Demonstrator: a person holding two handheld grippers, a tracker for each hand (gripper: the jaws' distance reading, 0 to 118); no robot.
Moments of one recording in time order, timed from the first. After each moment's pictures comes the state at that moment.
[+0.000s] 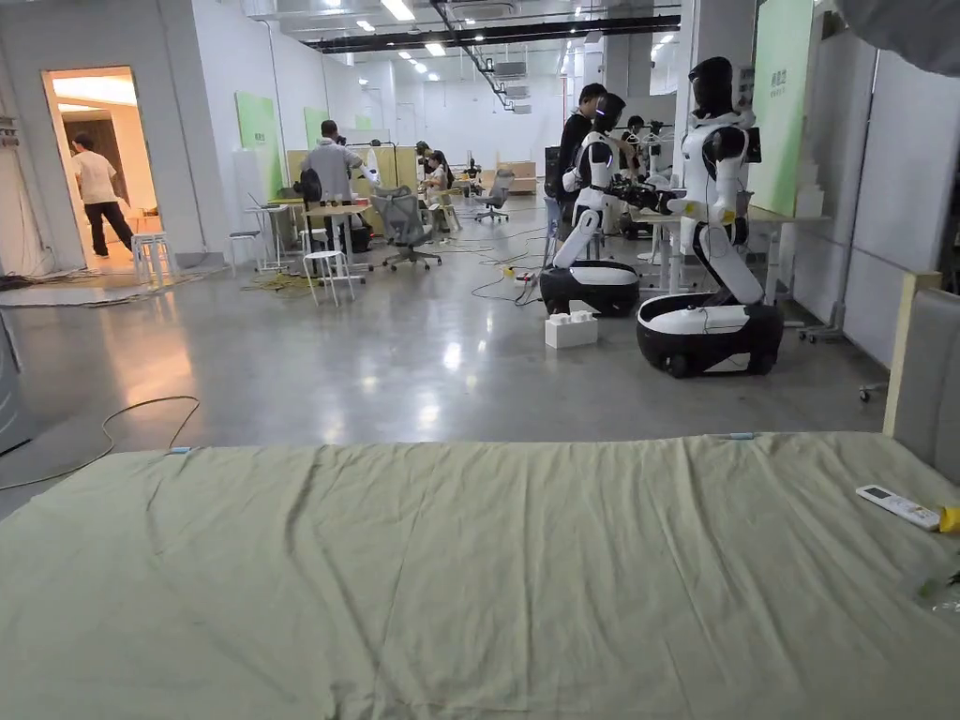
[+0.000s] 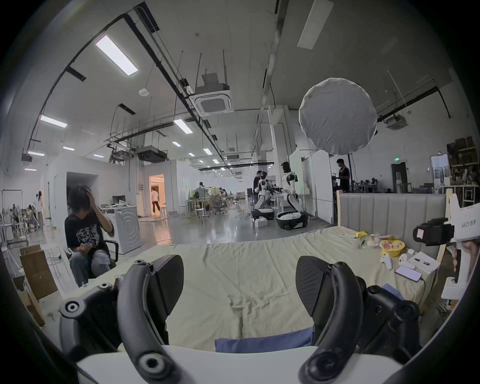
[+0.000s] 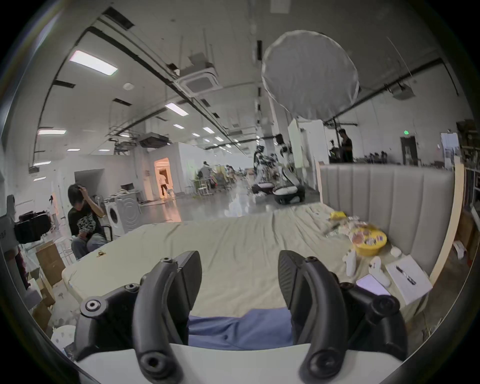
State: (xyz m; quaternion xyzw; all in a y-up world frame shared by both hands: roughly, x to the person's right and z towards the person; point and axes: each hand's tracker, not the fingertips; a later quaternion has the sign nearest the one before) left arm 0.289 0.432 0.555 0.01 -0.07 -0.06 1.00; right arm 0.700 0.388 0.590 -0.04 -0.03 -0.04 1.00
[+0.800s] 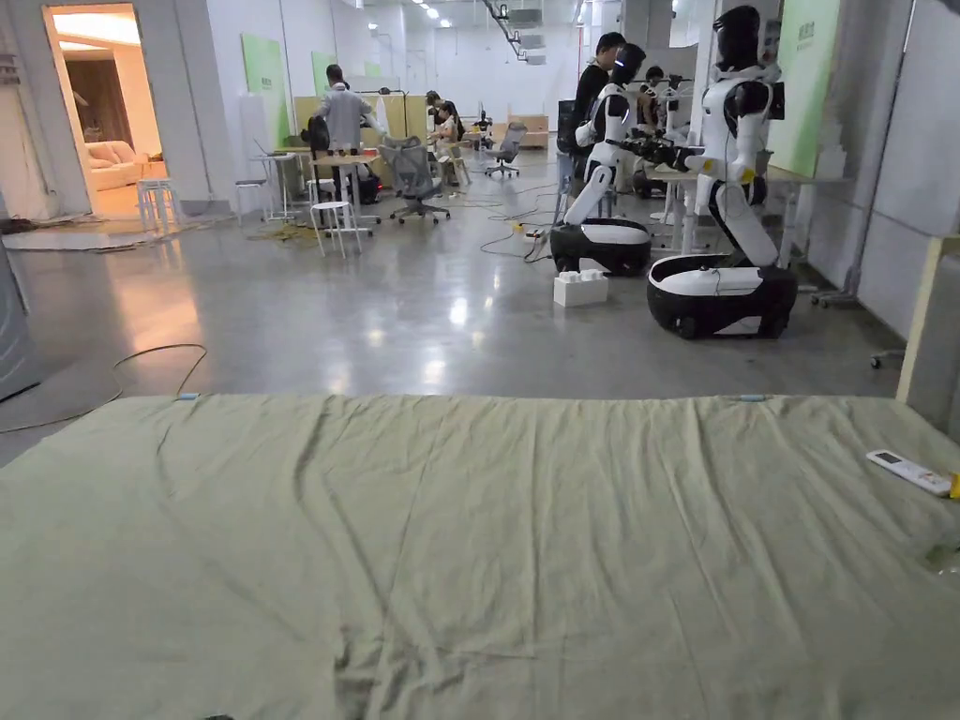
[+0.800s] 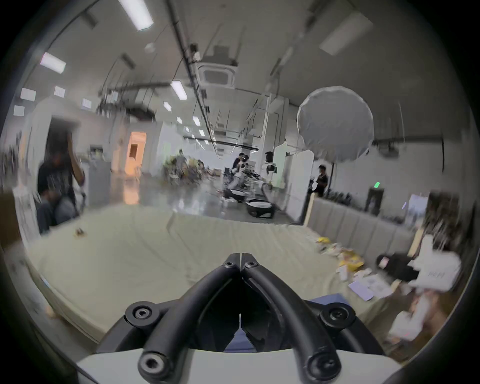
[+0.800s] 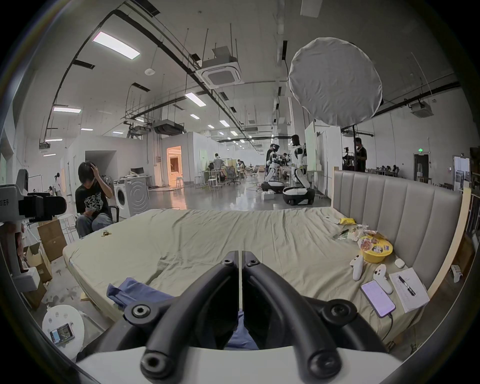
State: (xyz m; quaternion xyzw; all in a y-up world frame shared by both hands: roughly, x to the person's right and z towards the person) left arm 0.244 0.422 0.525 -0.08 -0.18 0.11 0.97; right arm 0.667 0.374 0.585 -0.07 -0.01 0.00 1.00
